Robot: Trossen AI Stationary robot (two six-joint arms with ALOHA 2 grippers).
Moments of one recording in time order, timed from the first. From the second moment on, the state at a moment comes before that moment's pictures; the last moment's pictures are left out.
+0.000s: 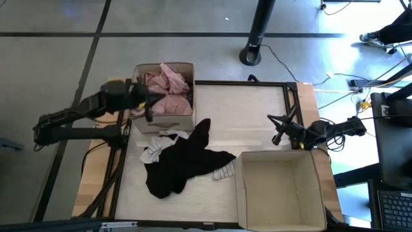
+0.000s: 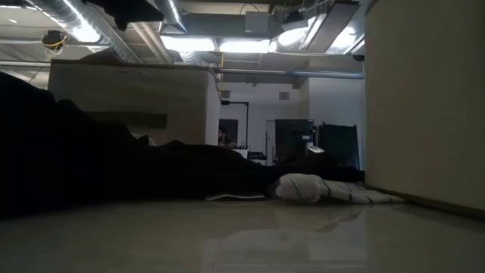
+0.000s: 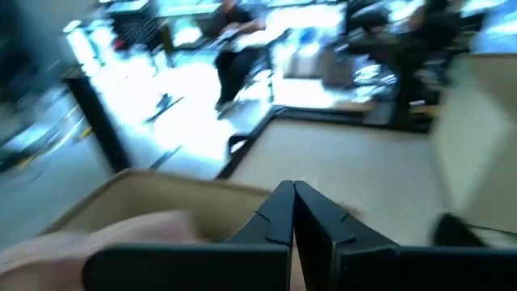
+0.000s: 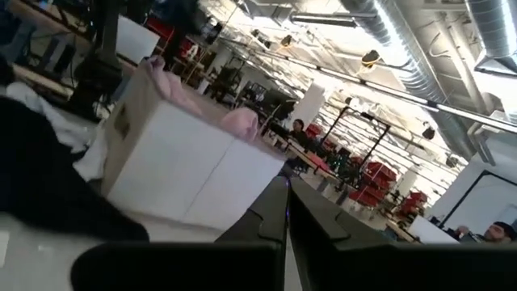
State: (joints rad) left arm 0.32 0.67 0.80 -0.33 -0.09 0.10; right arm 0.29 0.01 0.09 0.17 0.67 -0.74
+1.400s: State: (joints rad) left arm -0.05 0.45 0.23 0.19 -0.28 0.01; right arm 0.03 1.76 1.43 -0.12 0.20 -0.82
